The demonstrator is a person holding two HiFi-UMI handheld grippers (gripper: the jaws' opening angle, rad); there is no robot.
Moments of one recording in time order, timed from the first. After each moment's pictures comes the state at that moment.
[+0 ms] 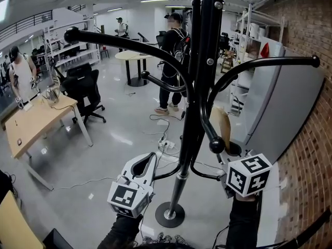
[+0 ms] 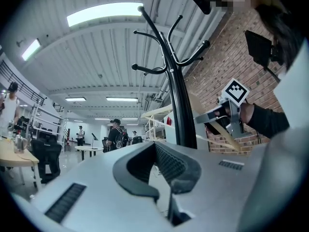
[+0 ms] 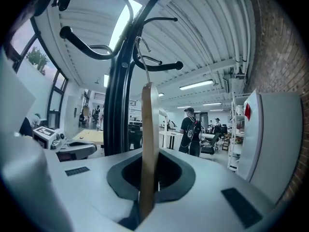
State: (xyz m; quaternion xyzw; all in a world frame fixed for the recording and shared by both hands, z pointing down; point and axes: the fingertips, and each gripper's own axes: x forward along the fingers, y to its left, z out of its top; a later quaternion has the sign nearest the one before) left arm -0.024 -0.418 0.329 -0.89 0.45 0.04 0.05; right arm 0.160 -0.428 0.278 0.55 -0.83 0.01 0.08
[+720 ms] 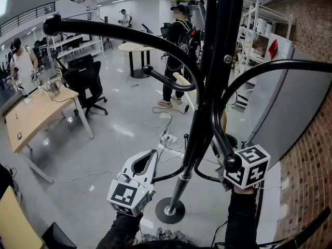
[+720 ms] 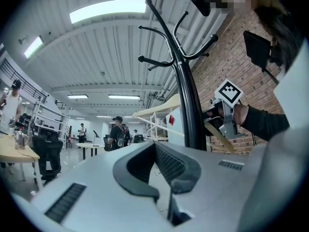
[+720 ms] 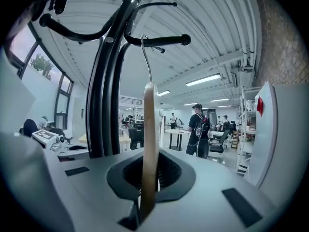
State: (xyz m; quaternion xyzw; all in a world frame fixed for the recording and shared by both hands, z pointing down) left arm -0.029 -0.443 0.341 -0.89 0.46 0.04 0.03; right arm 0.135 -0.475 0.289 0.51 -0.86 0.03 0.08
